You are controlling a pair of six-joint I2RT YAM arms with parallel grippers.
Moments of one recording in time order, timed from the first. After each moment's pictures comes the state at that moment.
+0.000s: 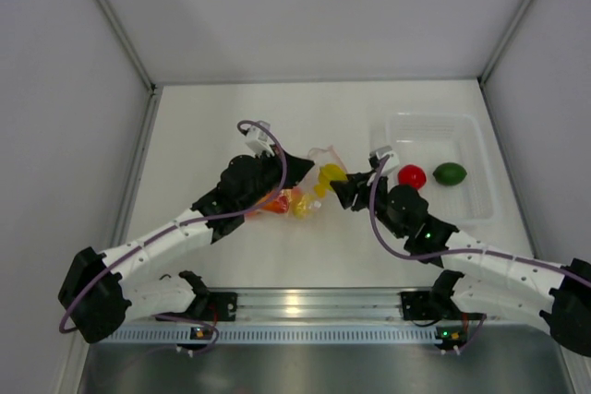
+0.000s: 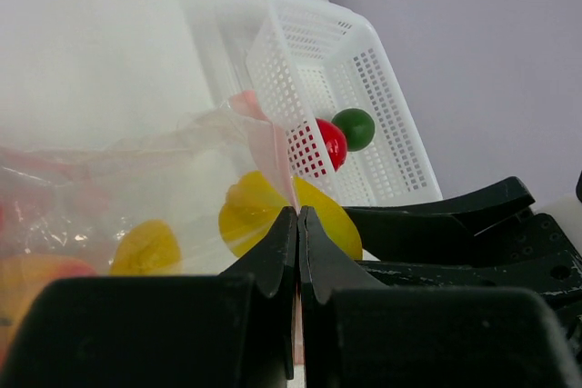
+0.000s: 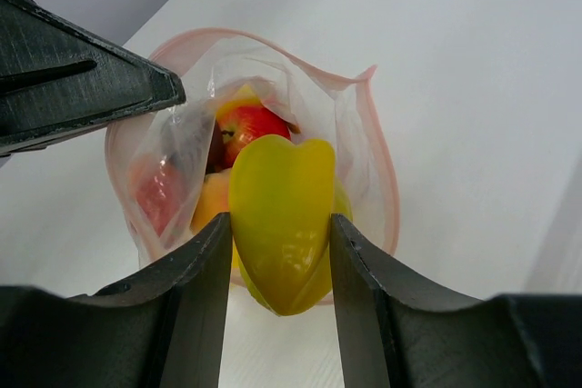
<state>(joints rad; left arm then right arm) -0.76 1.13 0.73 0.28 -0.05 -0.80 0.90 0.95 0.48 0.37 0.28 0.30</state>
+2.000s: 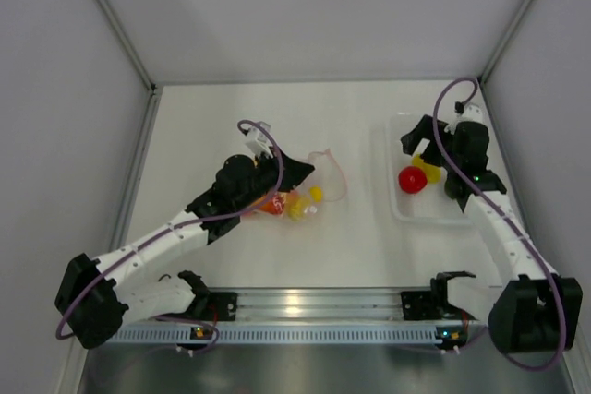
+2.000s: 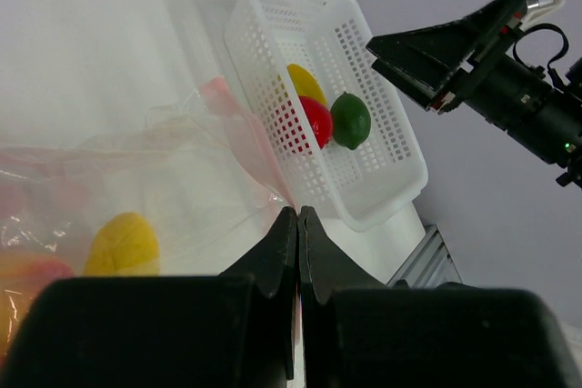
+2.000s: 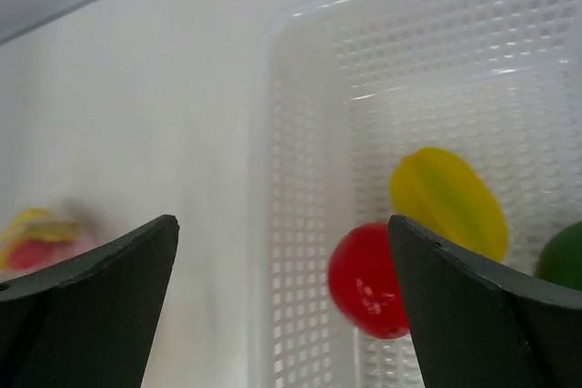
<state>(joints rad) -0.75 1.09 0.73 0.23 0.04 -0.79 0.04 1.13 0.83 -0.16 -0.03 0.39</state>
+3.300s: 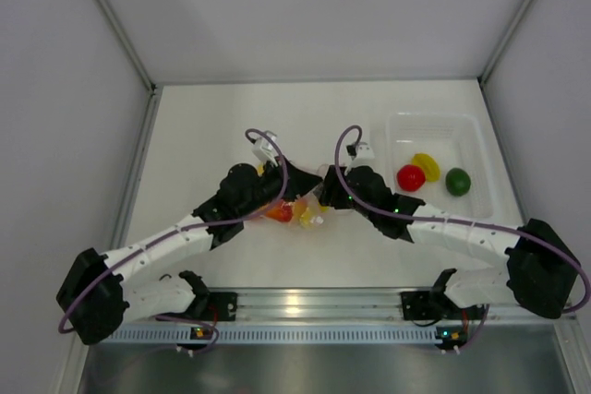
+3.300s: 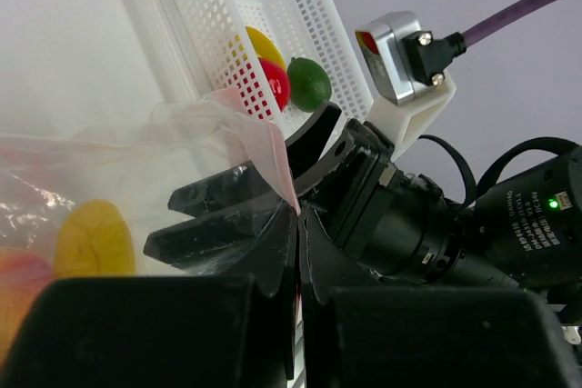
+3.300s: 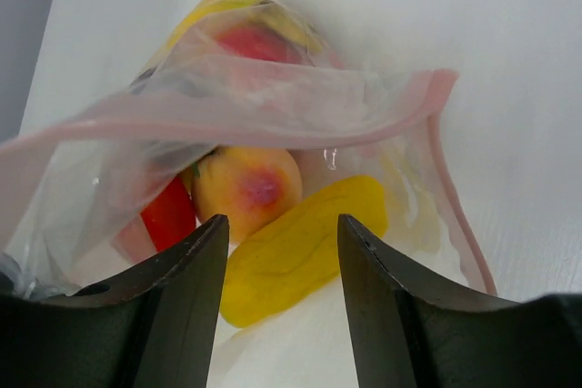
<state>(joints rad) -0.77 1.10 0.66 0.34 0.13 -0.88 0.90 1.26 0.71 0.07 0.24 0.69</state>
